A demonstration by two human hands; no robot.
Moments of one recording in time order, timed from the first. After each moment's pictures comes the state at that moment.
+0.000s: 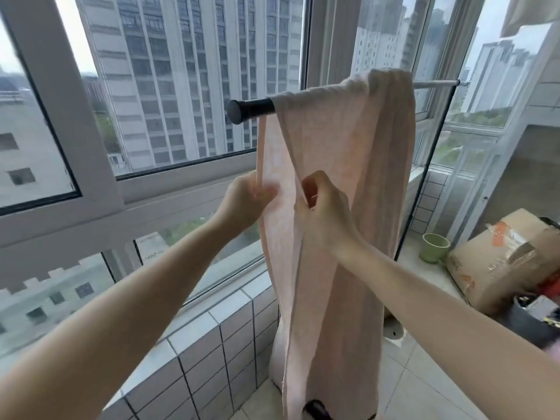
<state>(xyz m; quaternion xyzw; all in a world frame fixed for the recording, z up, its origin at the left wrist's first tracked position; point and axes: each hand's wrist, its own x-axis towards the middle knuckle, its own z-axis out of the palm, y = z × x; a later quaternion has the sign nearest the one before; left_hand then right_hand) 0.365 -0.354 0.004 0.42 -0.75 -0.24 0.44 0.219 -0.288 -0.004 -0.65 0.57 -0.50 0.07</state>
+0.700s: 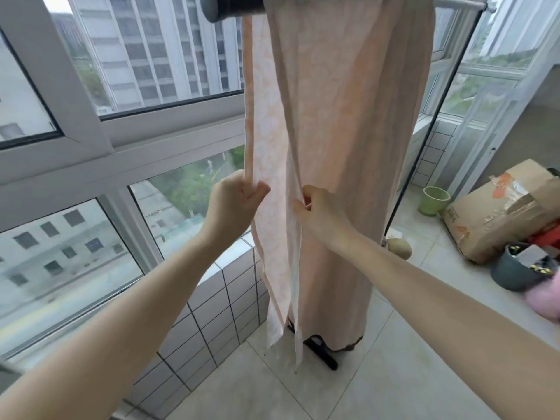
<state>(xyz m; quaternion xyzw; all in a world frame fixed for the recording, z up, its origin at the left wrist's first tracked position) 0.383 -0.309 -0.087 0.46 -0.72 -0.22 0.47 0.214 -0.271 -0.092 -0.65 0.65 -0.35 0.16</state>
